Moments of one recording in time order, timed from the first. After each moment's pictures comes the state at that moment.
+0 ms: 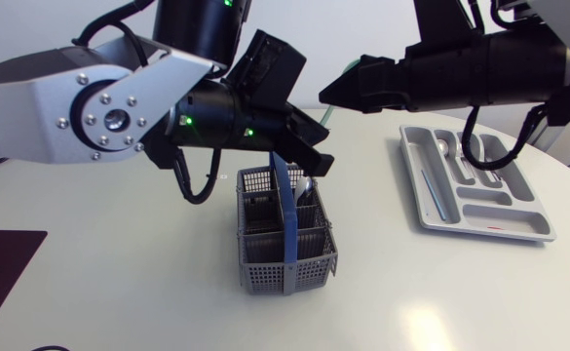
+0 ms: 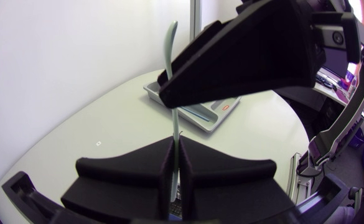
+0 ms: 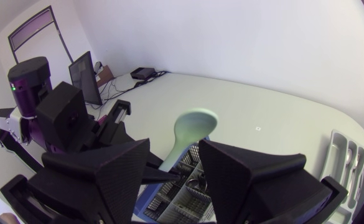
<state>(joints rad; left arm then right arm) -0.75 1.53 1.24 -0.18 0.19 0.12 0.42 1.29 1.19 -0.38 -0.44 0.14</state>
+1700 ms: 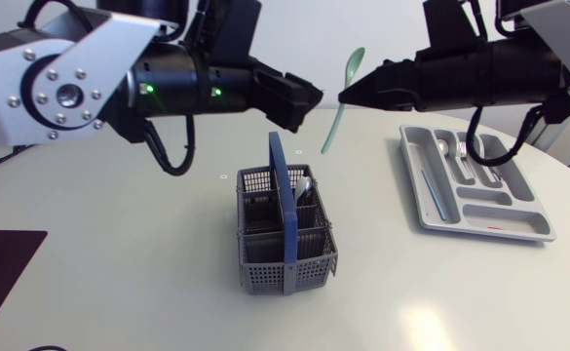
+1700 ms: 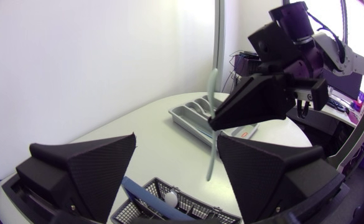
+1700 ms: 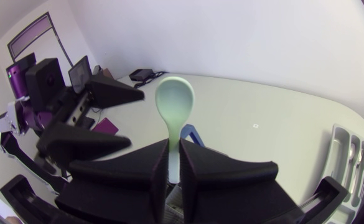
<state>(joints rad) -0.65 1.47 1.24 -0.09 0.16 0.09 0.30 1.33 1.19 -0.36 -0.55 0.12</state>
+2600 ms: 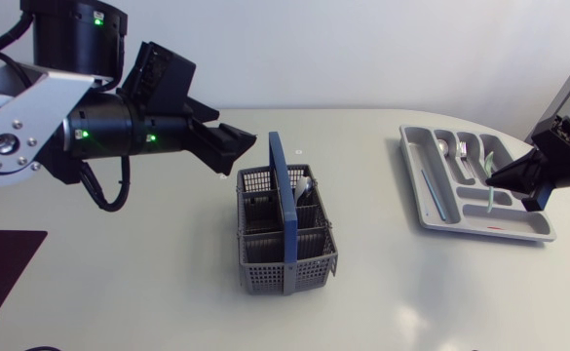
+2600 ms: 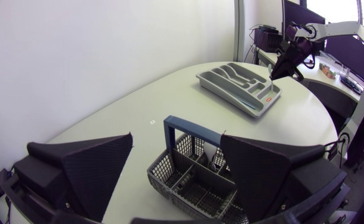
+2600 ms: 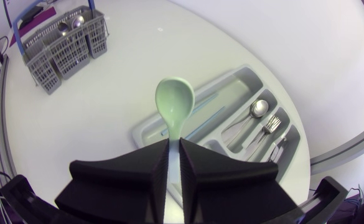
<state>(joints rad) -0.50 1.31 1.01 -0.18 0.16 0.21 -0.52 1.62 1.15 -0.70 -0.60 -1.23</state>
